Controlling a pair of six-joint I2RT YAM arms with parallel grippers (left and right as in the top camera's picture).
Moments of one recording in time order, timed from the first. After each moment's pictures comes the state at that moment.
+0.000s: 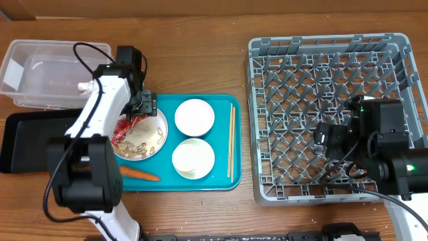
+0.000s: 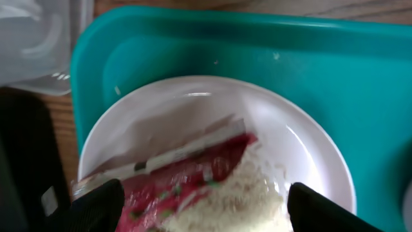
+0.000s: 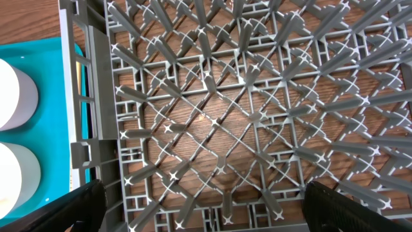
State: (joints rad) left arm -0.02 1.90 1.41 -0.96 -0.17 -0.10; right arm 0.07 1.01 1.17 -1.22 0.01 0.20
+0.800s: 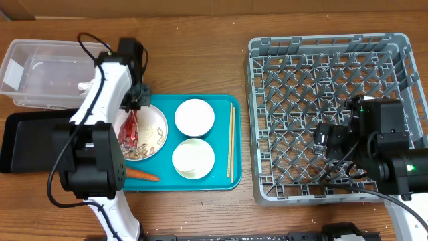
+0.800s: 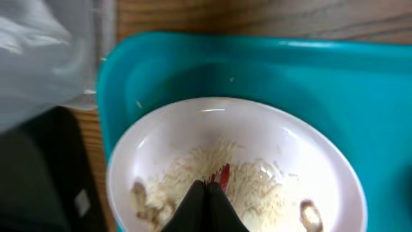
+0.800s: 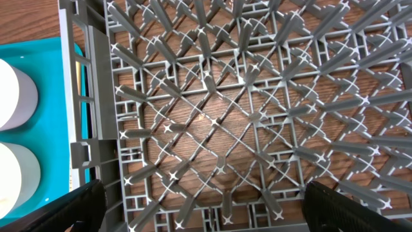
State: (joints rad) left arm -0.02 2.01 1.62 -1.12 -0.21 -0.07; right arm 0.07 1.01 1.17 -1.22 0.01 0.20
